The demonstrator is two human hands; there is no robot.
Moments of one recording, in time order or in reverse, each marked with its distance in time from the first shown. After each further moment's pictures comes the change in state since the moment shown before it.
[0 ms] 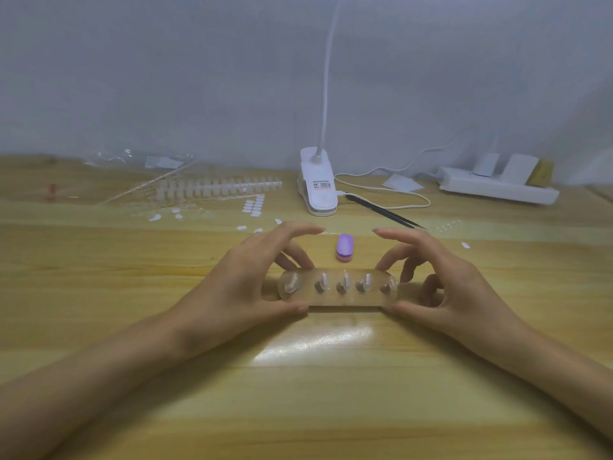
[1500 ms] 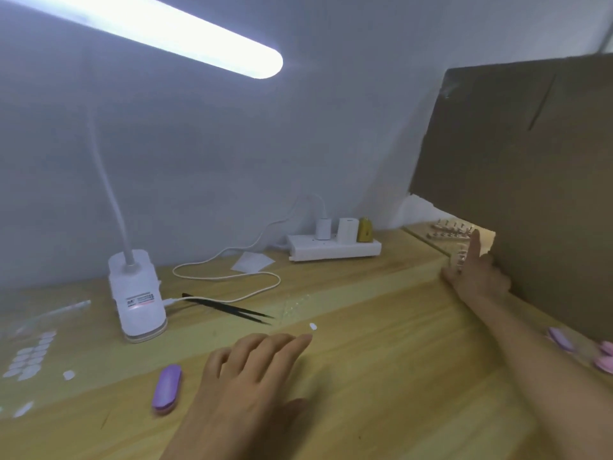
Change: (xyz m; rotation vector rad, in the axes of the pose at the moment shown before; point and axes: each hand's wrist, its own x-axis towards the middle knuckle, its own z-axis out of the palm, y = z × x) left_hand 0.115 0.048 0.129 0.392 0.114 0.408; right_hand -0.059 0.227 -0.233 -0.771 0.628 1.203
